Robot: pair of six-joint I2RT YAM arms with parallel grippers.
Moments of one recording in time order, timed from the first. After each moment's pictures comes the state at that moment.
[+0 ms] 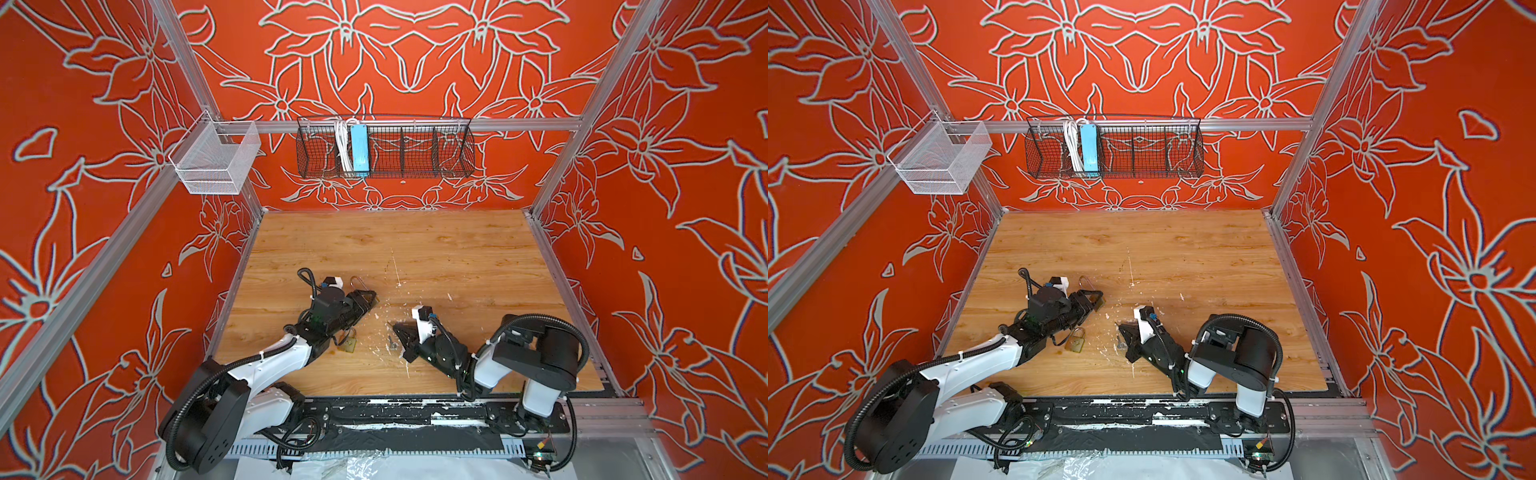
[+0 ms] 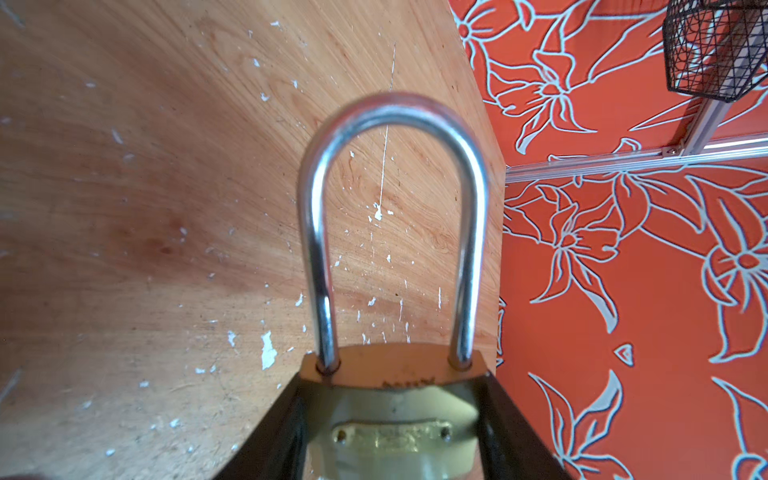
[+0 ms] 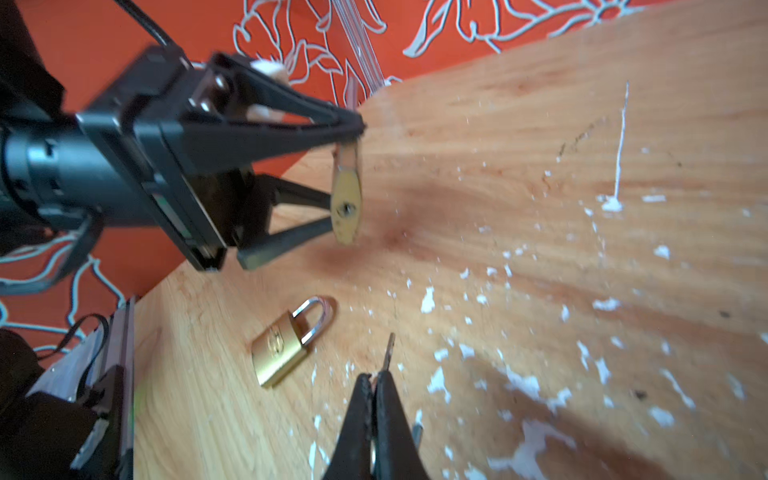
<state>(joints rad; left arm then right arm) -0.45 1.17 0.40 0.28 0.16 -1.18 1.09 1.79 0.28 1.31 0.22 0.54</state>
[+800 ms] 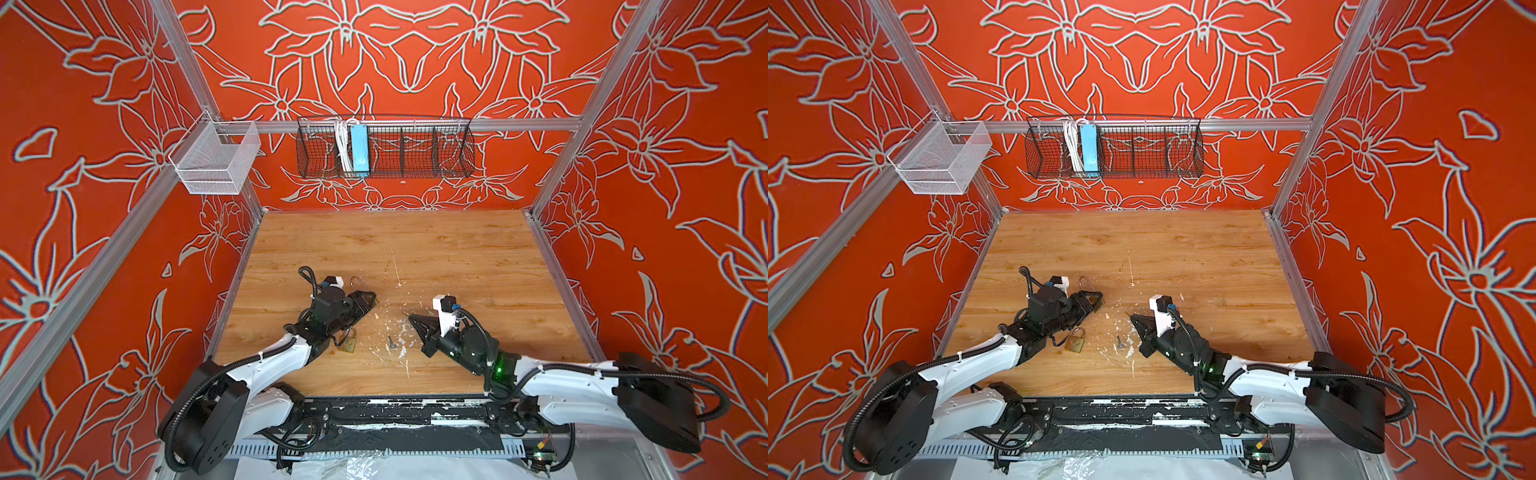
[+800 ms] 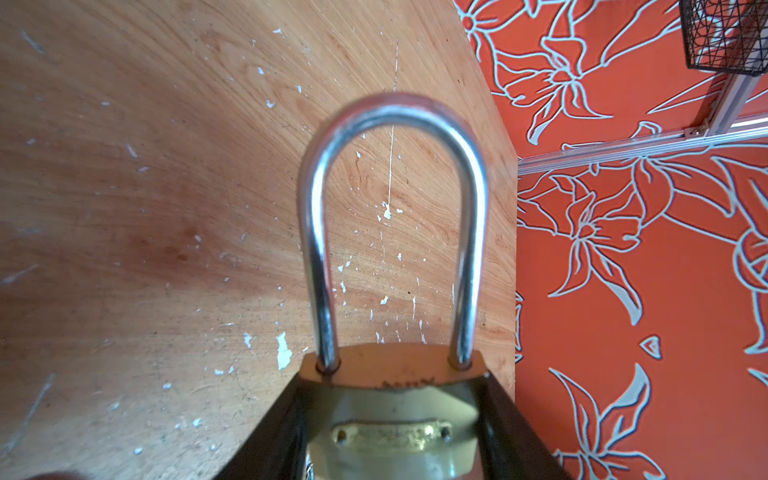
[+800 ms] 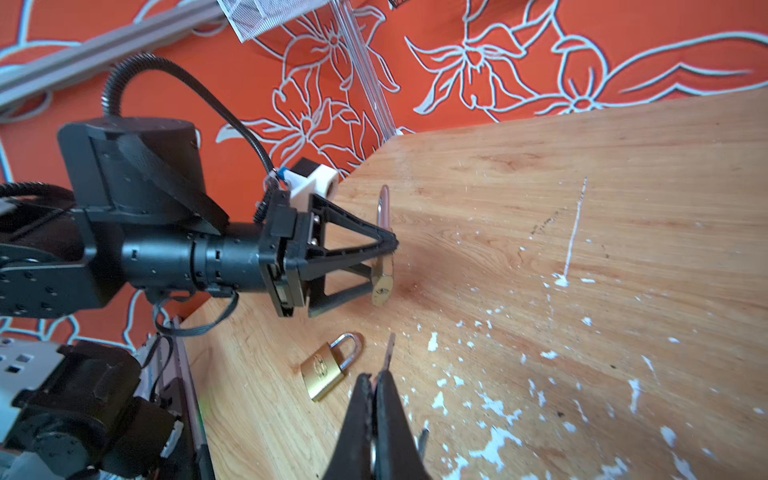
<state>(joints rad) -0.45 1.16 0.41 0.25 0.16 -1.12 1.05 1.10 0.27 0.71 0.20 0.47</state>
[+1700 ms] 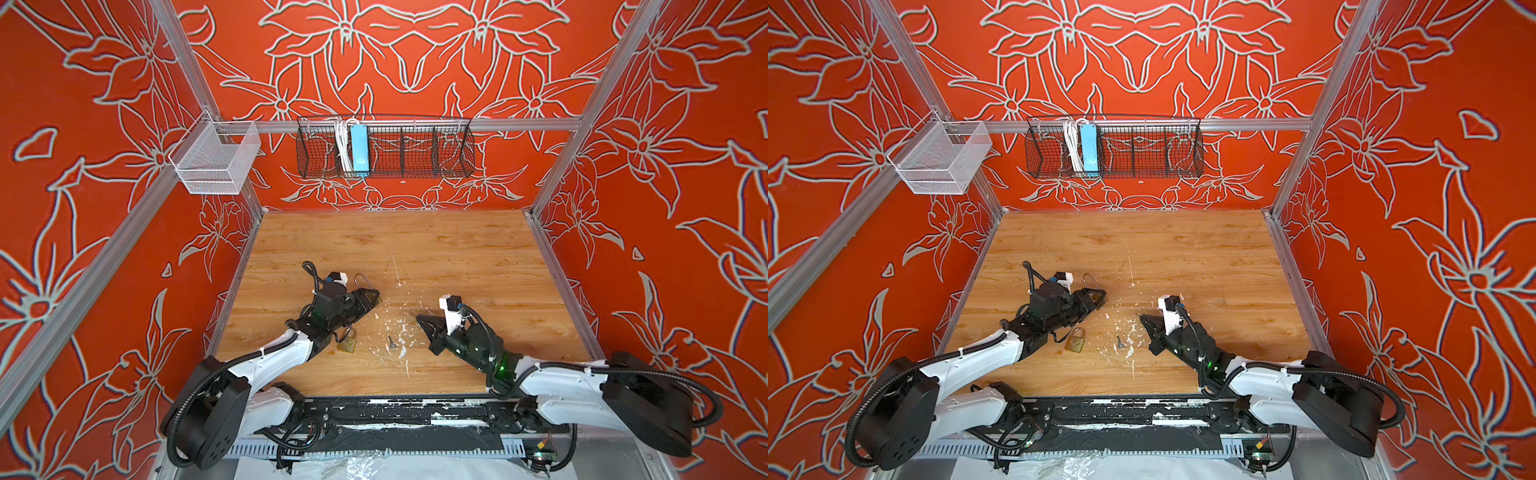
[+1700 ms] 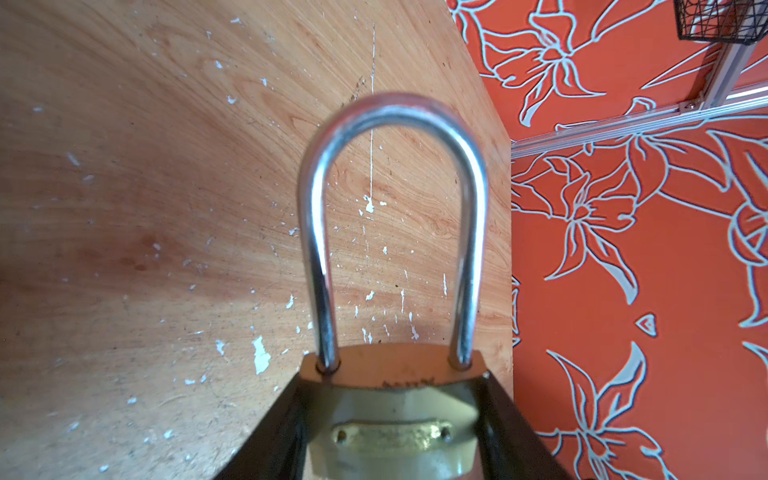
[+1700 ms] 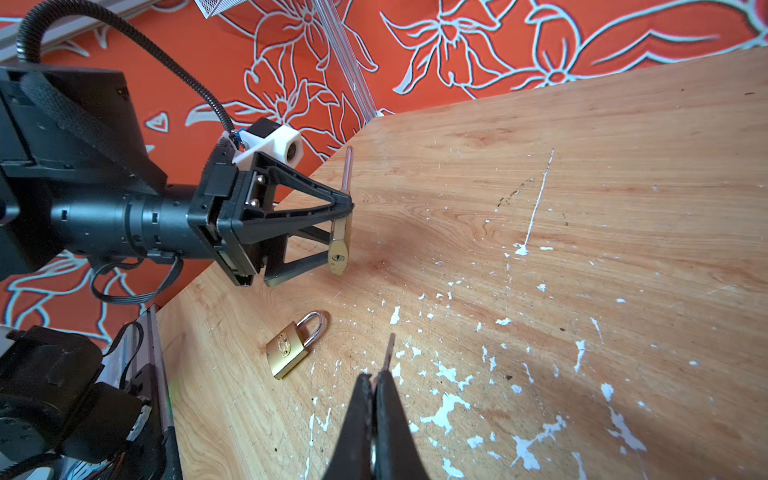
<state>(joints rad) -0.45 1.18 0.46 0.22 0.20 -1.08 0.94 1.16 0.18 0.83 0.09 0.48</state>
